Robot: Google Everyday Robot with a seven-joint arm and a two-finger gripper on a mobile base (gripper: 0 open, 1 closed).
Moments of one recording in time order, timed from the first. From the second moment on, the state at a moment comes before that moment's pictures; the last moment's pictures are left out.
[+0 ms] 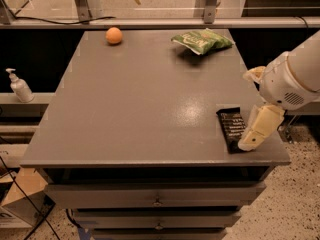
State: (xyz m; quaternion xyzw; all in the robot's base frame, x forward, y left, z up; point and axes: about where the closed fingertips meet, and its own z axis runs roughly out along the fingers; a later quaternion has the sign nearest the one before) arm 0.472 -0.195 0.878 -0.59 0.77 0.06 0.23
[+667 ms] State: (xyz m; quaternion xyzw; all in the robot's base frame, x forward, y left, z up) arm 0.484 -0.188 0.828 -0.58 0.77 0.10 0.25
